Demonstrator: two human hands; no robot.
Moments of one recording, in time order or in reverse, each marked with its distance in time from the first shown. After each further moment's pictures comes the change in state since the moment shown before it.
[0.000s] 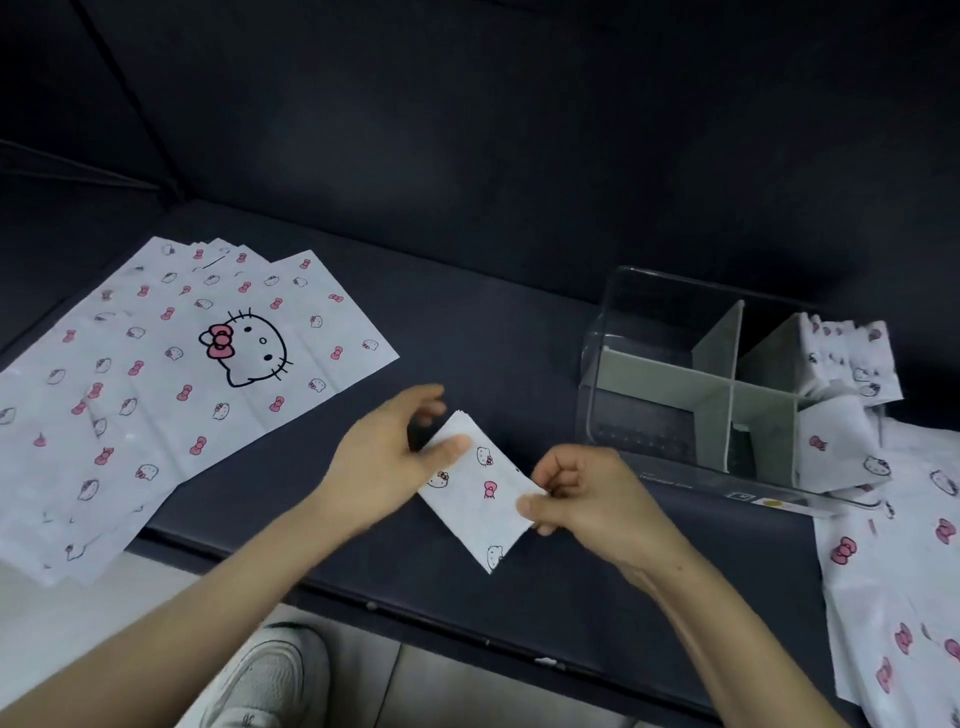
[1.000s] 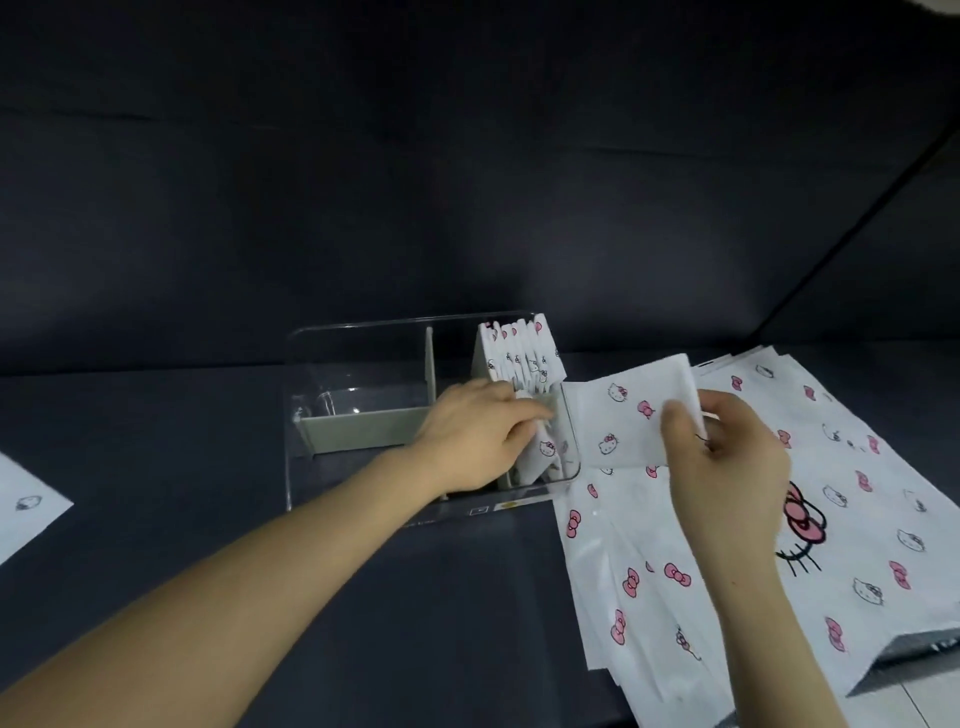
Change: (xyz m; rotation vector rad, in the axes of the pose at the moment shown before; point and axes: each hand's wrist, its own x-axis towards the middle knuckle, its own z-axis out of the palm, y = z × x) left_hand 0.091 0.195 0.222 0.640 -0.354 0.759; right_hand -0.102 0.072 -0.214 -0.018 1.308 -0.140
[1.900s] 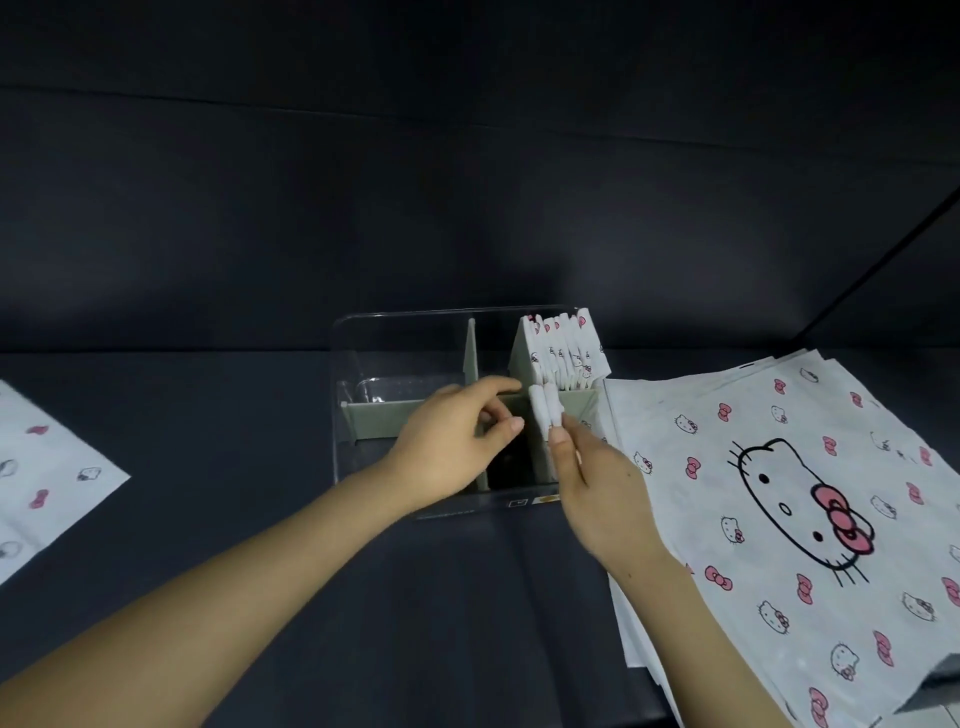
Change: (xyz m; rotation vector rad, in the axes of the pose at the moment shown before) left_hand -0.050 -0.028 -0.012 -0.411 0.198 -0.155; right_hand -0.040 0.010 0.078 -0.308 -0.588 -0.219
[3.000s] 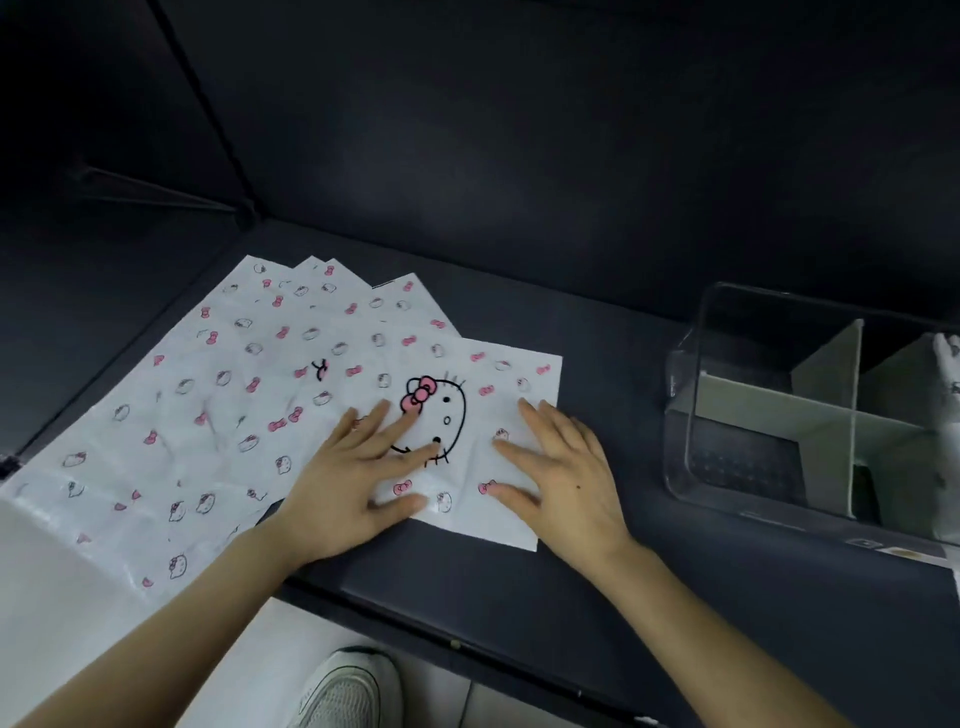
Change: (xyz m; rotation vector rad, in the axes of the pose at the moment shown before) left_hand -0.275 -0.235 -0.144 0.535 0.073 -0.237; right_hand -0.036 -0.155 0.224 -0.210 -0.182 -0.742
